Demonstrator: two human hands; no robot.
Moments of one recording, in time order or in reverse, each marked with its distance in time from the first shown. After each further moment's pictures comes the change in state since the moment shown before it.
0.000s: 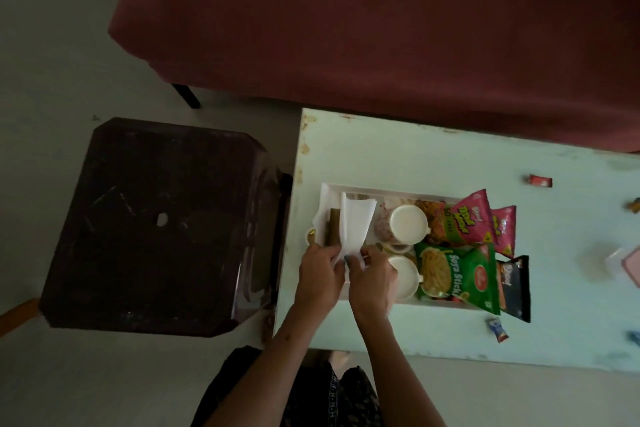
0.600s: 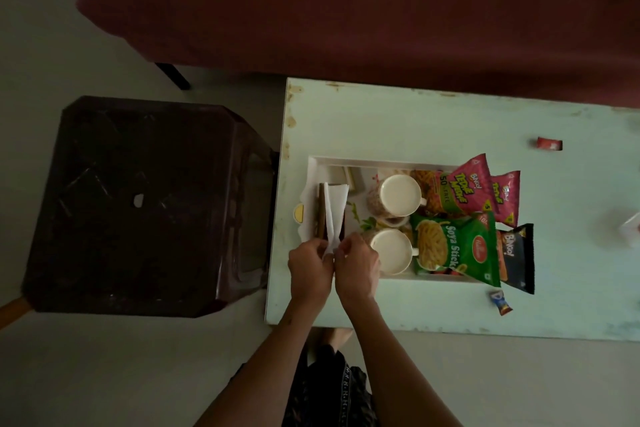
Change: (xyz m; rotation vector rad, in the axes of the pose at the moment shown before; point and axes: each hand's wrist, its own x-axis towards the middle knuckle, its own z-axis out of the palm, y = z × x) left_hand -0.012 -0.018 0.043 -0.073 0.145 -0.100; right_hand 0.014 0.039 0.024 -0.128 -0.121 -0.050
